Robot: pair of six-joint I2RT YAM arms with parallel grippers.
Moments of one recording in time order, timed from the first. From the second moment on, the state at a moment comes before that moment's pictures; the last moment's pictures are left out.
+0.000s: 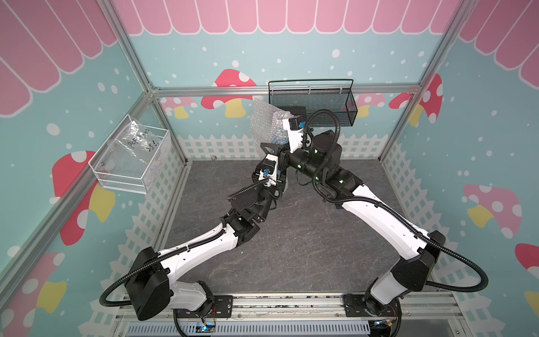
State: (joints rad) left arm -0.79 1.35 1.00 0.68 -0.39 0.26; right arm 0.75 1.61 1.75 -0.09 -0.15 0.21
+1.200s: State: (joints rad) left arm -0.48 1.28 1.24 0.28 0.92 -0.18; right arm 0.61 1.67 1.80 0.38 -1.19 0.43
